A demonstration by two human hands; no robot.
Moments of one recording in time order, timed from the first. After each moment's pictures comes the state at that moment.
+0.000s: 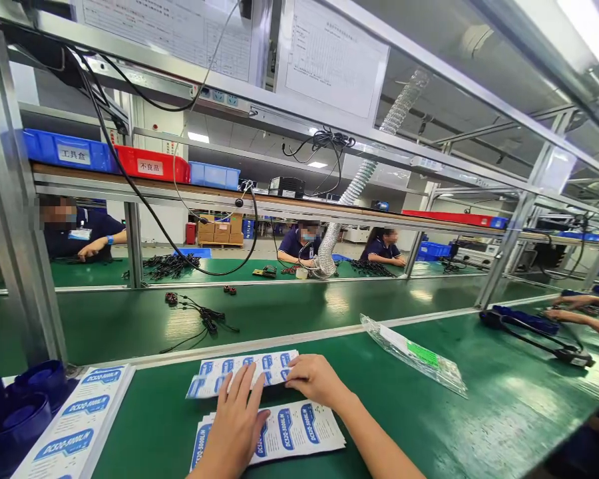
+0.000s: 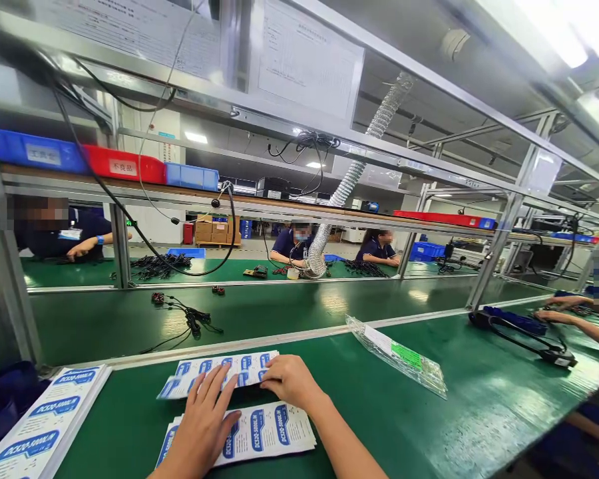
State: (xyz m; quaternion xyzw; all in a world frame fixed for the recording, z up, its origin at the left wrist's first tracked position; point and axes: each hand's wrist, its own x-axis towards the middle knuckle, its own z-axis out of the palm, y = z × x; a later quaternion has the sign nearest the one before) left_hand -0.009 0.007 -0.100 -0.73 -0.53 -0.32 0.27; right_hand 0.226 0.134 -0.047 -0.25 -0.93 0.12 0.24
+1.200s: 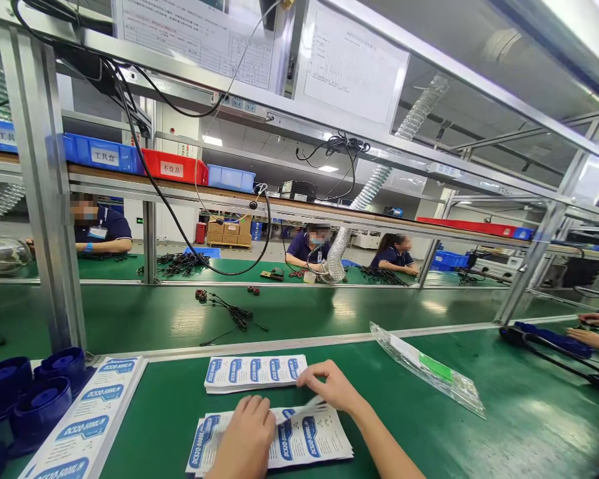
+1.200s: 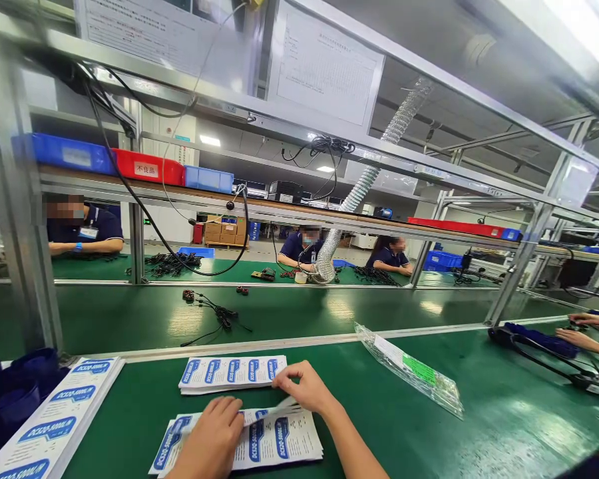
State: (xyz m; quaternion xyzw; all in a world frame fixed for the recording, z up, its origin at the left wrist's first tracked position) left_hand 0.013 0.001 -0.114 -0.78 -0.59 -0.18 0.07; right_hand 0.237 0.130 -0.037 -0.29 -0.85 0.35 0.27
